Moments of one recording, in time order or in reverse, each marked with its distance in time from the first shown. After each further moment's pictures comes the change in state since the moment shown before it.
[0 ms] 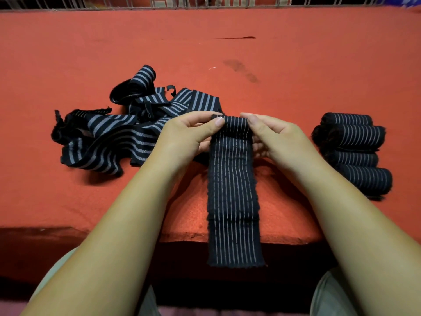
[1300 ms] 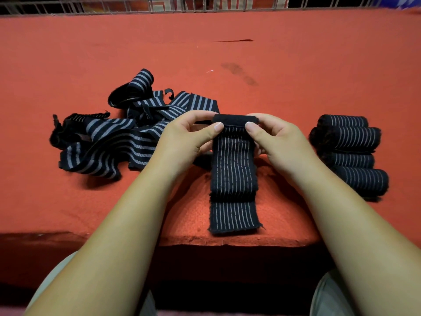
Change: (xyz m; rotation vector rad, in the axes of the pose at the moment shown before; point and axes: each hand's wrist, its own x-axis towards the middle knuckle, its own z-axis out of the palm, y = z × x) left_hand 0.002 -0.002 -0.001 0.066 0.011 0.044; right_hand 0.004 0.005 -0.006 -0.114 0.037 -0.110
